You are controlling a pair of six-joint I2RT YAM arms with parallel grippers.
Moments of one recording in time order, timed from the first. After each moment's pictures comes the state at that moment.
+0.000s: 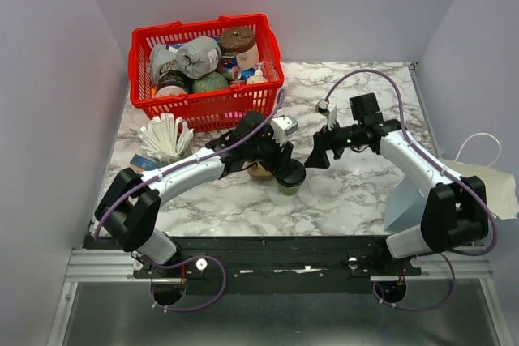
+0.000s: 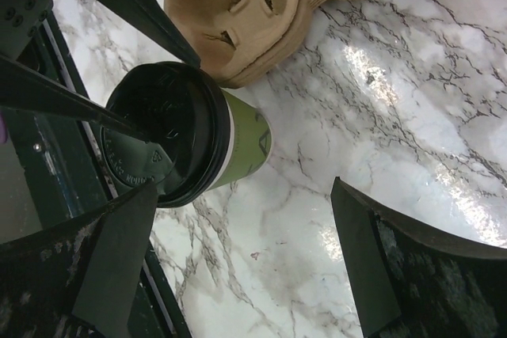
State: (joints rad) left arm -0.76 1.52 1.02 -0.10 0.39 -0.09; right arm 0.27 1.45 1.04 -0.54 -0.80 -0.31
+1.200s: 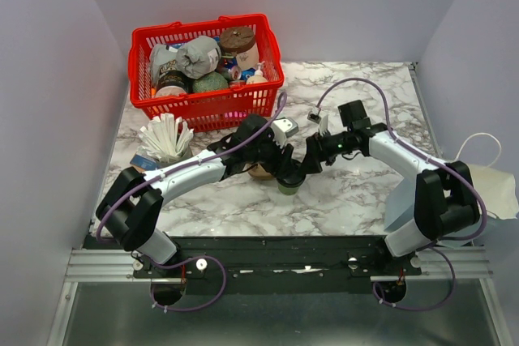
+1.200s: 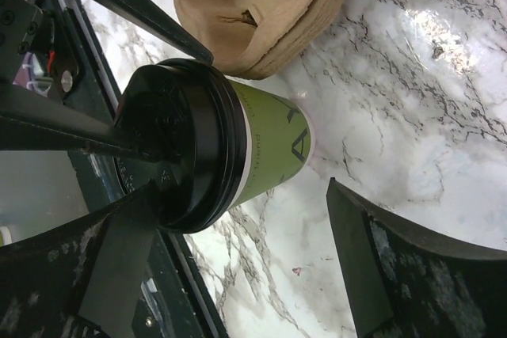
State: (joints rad) left arm -0.77 1.53 0.99 -0.05 0.37 -0.08; right arm 0.32 1.55 0.99 -0.48 -0.85 -0.18
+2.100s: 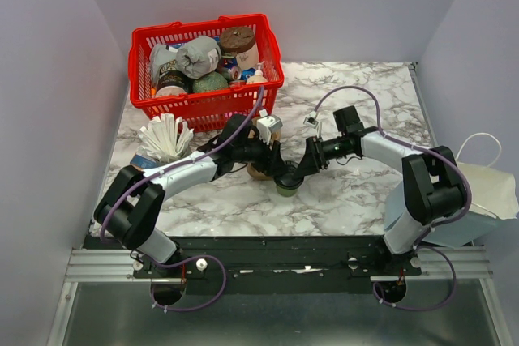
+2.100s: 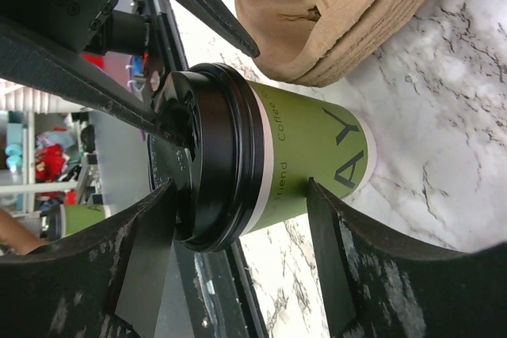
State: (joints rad) left arm -0.64 1.53 0.87 0.10 0.56 -0.24; right arm 0.32 1.67 0.95 -0.38 -1.08 -0.05
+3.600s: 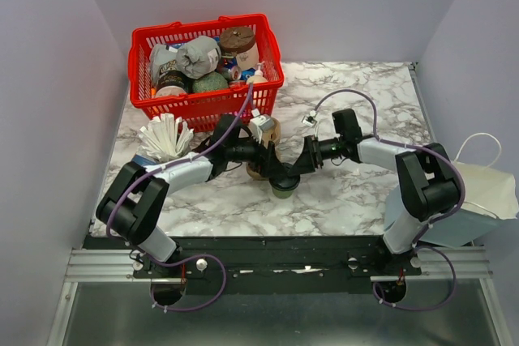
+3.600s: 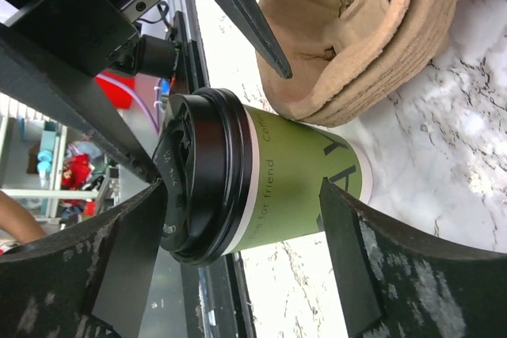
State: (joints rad) left arm -0.57 1.56 0.79 0.28 0.76 -0.30; right arm 0.32 1.72 0.87 -0.01 -1.20 0.16
